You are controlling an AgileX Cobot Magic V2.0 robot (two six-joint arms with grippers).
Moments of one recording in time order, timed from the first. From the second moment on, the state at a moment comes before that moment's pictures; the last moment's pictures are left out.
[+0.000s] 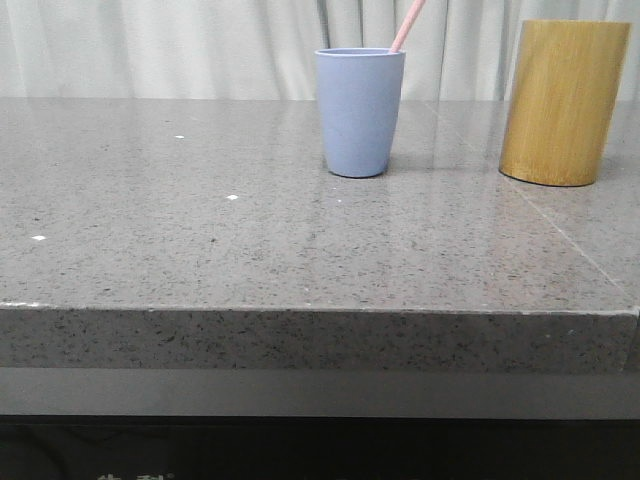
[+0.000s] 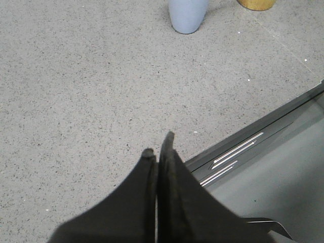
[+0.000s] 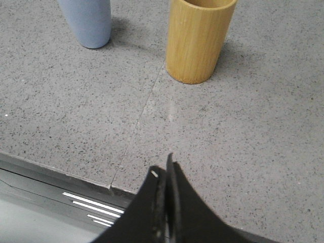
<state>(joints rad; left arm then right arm) -0.46 0.77 -1.18 -0.09 1.17 0.12 0.26 0.56 -0.86 -0.01 0.94 0.04</state>
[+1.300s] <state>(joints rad) -0.06 0.00 0.00 -0.12 -0.02 0.15 0.26 0.56 -0.86 -0.02 0.94 0.04</state>
